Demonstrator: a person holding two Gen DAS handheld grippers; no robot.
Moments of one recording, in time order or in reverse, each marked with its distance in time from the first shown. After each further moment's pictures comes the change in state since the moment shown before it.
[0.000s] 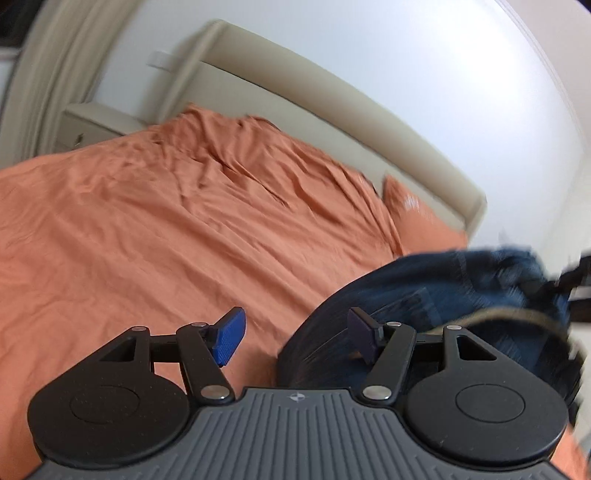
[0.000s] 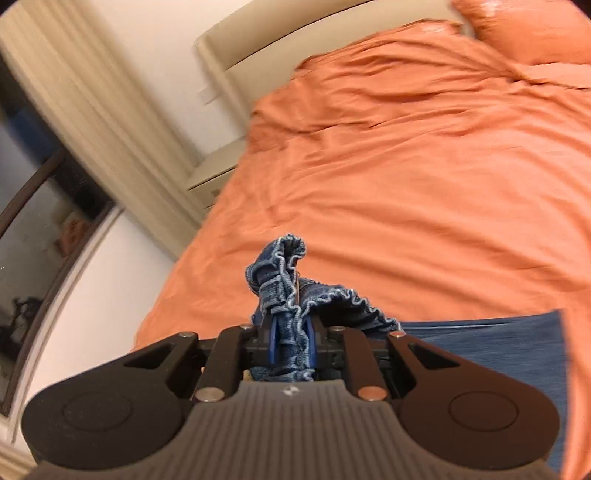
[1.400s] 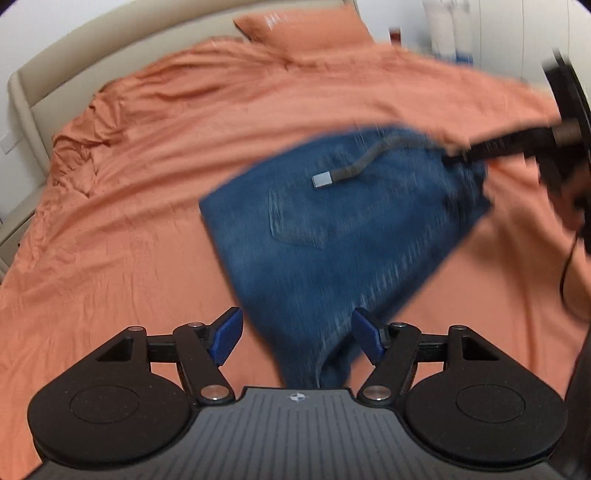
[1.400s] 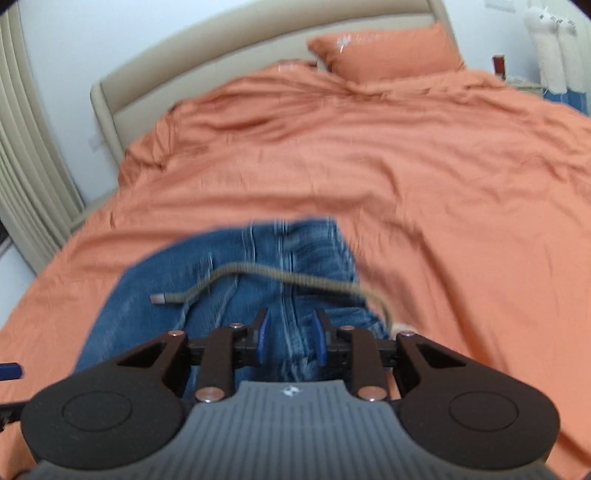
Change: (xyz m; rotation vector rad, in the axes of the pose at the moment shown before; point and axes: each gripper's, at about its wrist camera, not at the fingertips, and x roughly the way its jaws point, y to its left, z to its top) left arm -0.045 -0.126 -0.118 0.783 0.474 0.076; right arm -0.016 -0.183 -0.186 0.014 -0.205 -0.301
